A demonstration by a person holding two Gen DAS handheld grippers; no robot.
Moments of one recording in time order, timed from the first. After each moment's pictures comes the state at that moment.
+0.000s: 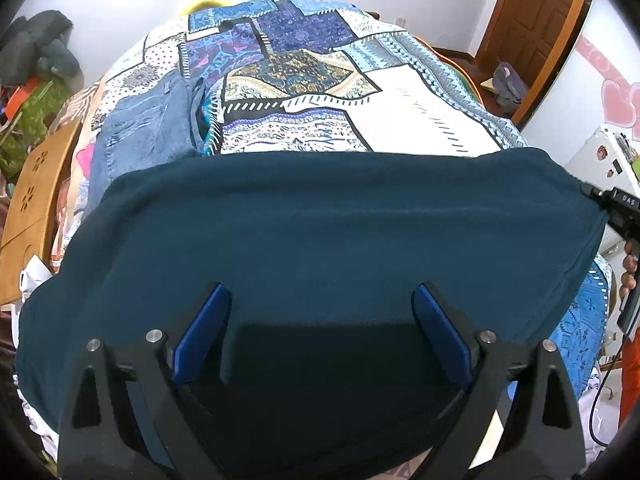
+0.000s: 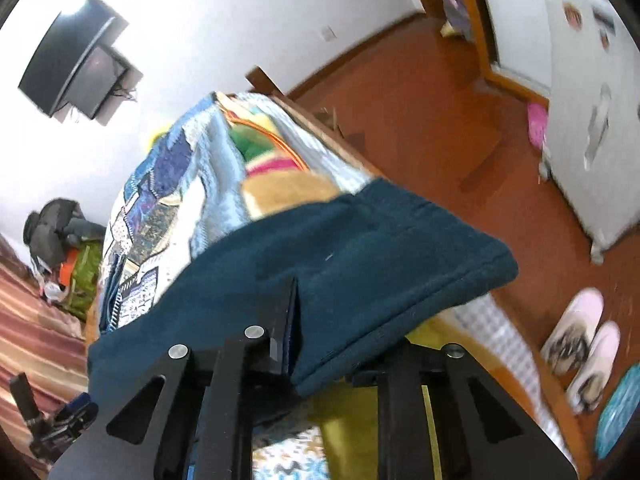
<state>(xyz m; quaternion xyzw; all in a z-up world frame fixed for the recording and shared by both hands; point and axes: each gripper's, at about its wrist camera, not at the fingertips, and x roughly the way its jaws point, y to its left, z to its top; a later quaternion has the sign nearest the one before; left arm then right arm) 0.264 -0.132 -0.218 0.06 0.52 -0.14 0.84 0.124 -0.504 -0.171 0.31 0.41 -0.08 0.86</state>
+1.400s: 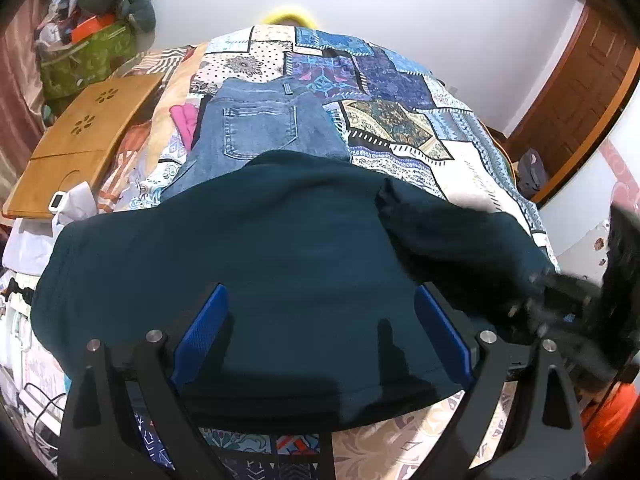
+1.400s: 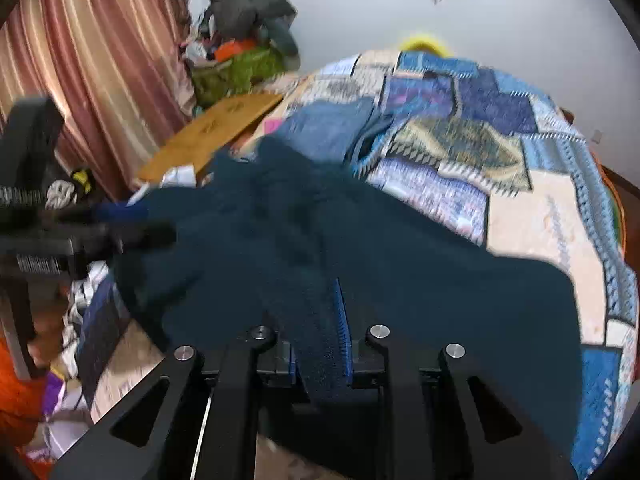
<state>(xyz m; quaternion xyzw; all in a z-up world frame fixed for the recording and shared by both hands) 0.223 0.017 -0.182 -0.07 0.47 -0.08 0.88 0.179 -0.157 -0.156 -0.01 0.45 0.28 0.85</state>
